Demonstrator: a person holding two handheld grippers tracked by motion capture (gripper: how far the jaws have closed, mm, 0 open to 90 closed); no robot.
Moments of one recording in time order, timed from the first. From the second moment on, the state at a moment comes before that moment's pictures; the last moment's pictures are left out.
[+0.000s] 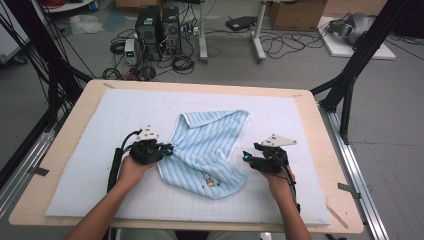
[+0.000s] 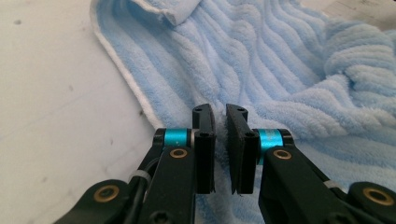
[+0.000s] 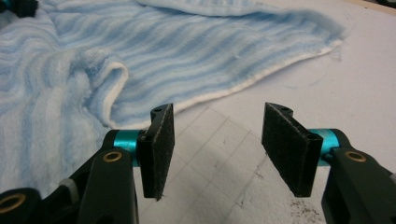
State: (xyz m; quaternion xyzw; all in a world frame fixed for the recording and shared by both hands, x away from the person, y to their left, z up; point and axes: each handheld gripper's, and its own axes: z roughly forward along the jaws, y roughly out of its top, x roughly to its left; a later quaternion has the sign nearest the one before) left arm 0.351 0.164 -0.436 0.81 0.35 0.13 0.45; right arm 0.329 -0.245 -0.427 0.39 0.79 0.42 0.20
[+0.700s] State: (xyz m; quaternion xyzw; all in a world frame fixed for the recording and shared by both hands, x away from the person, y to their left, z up) left arm 0.332 0.207 -0.436 0.74 0.40 0.16 0.52; right arm 0.328 -0.232 -0.427 0.39 0.79 0.44 0.19
